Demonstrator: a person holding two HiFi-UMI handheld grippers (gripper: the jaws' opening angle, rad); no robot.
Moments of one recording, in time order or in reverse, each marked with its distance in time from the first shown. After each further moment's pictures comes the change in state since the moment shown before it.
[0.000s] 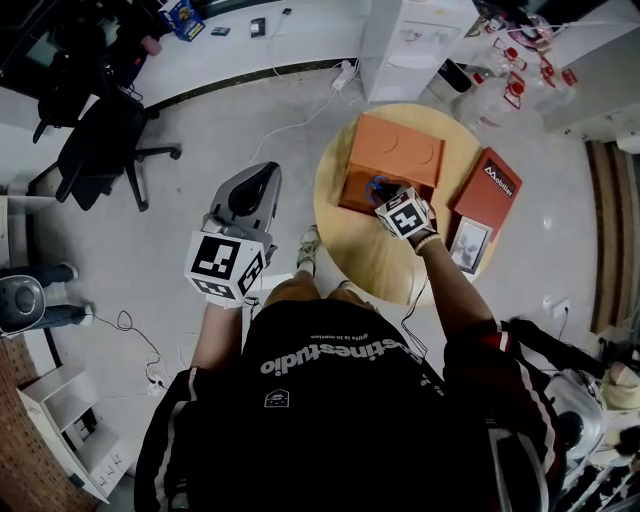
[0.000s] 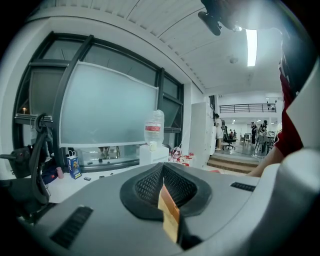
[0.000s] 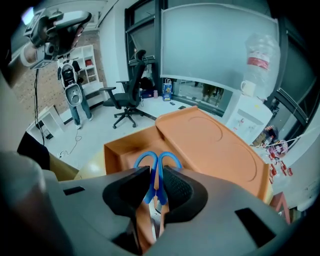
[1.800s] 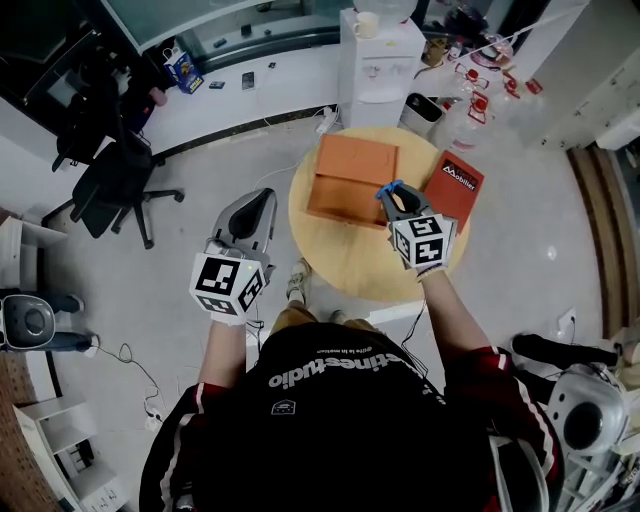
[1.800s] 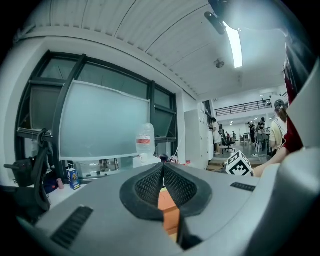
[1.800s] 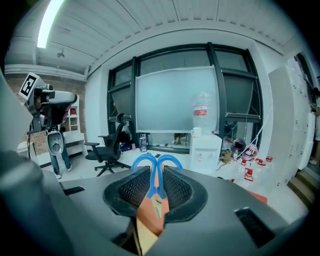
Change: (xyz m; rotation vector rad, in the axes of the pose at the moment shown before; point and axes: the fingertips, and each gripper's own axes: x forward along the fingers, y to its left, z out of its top) left arm -0.058 -0.137 0.042 0.068 -0.109 0.016; right arm -0.230 -0.029 -0.001 0.228 -0.589 -0.250
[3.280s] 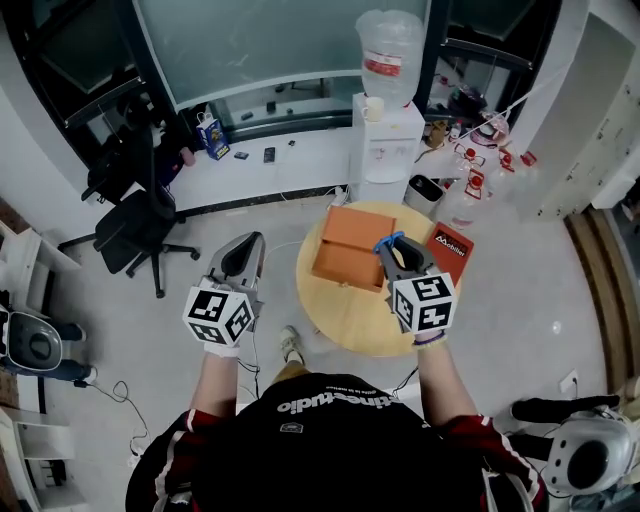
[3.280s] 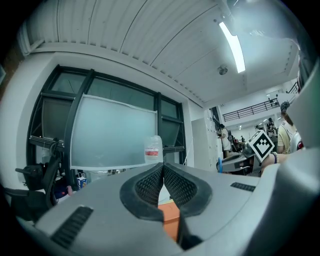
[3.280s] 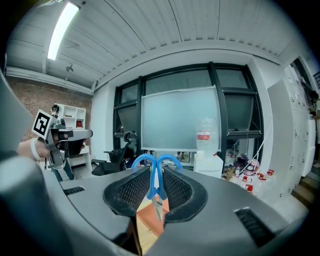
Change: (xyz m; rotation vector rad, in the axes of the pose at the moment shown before) left arm -0.049 0.012 0.066 -0.012 -0.096 0.111; right arm -0.110 0.048 0.133 -0.010 -0.149 0.024
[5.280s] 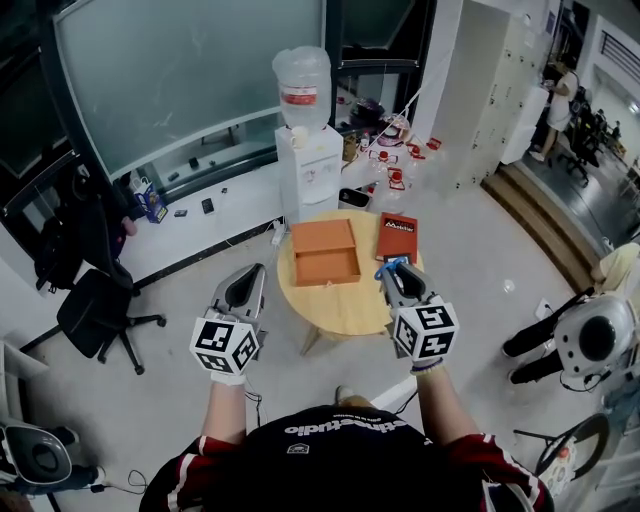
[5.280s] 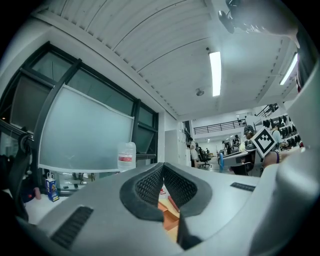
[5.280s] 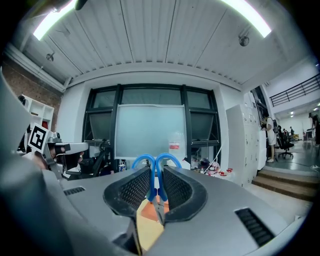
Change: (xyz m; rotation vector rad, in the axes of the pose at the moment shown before) left arm -0.100 -0.002 0.024 -0.038 -0.086 -0.368; right arm -0.150 0.130 0.021 0.085 -0.102 -0.432
